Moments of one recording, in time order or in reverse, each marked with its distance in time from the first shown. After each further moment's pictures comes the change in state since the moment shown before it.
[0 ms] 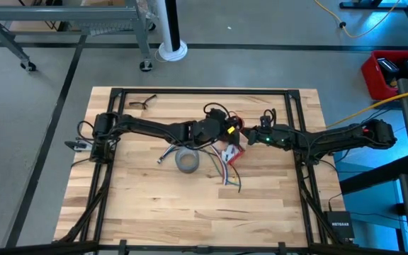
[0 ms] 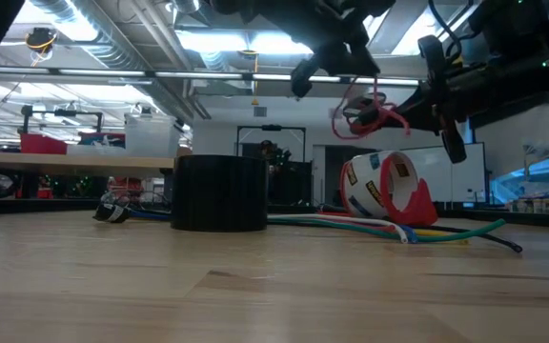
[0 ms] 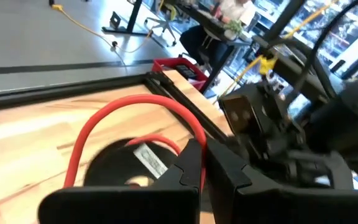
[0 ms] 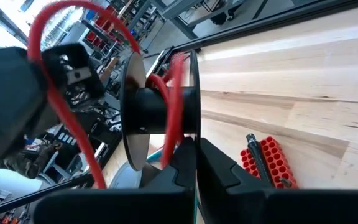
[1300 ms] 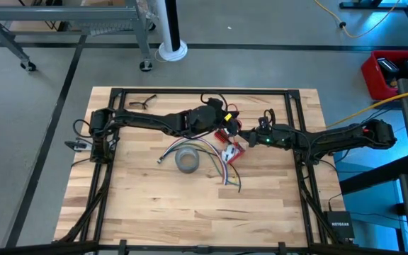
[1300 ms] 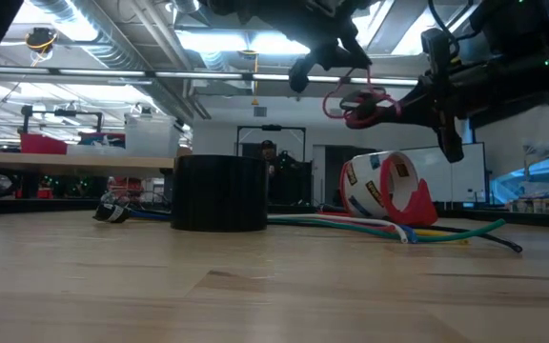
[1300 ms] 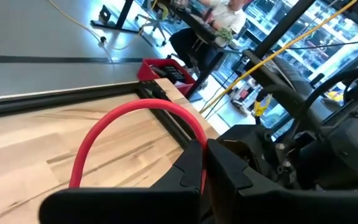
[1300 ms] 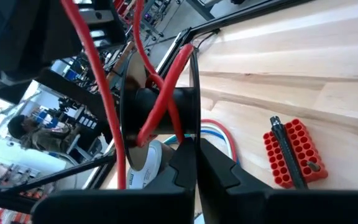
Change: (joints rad) left arm 0.082 -0.051 0.000 -0.006 0.127 -0.045; right arm 0.000 0.000 0.000 0.017 -0.108 0.023
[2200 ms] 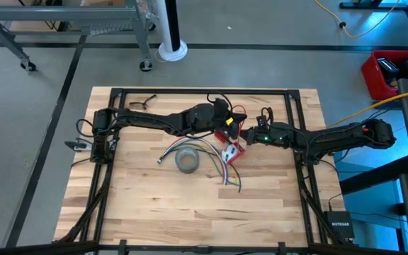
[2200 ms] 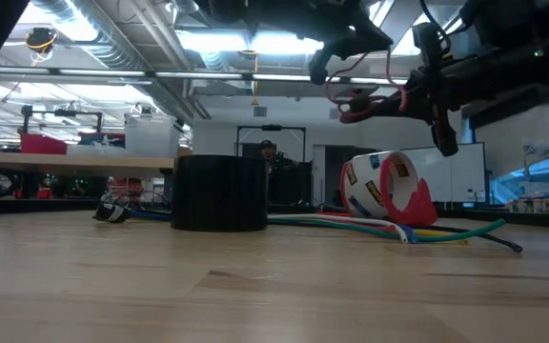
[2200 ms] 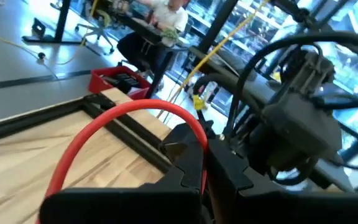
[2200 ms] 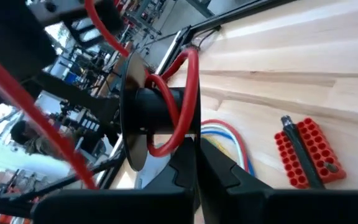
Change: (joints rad) left arm 0.020 0.030 0.000 0.174 0.203 0.168; right arm 0.000 0.020 0.065 -0.061 -0.010 0.048
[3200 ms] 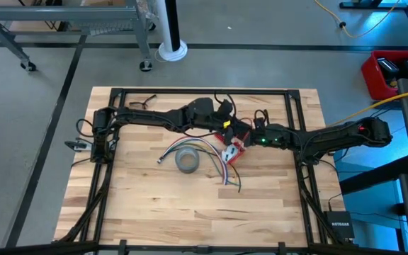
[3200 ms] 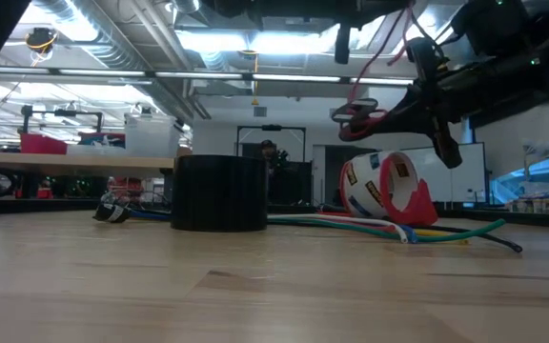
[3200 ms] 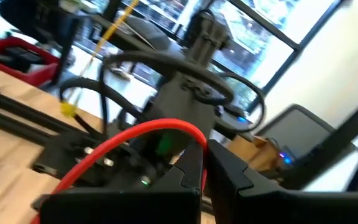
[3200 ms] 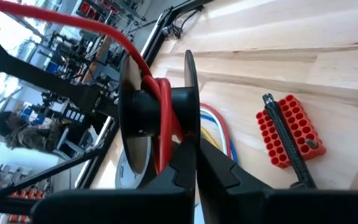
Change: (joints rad) left arm 0.011 0.000 0.063 -0.004 0.425 0.006; right arm 0.000 0.069 0.003 -0.024 -0.004 0.034
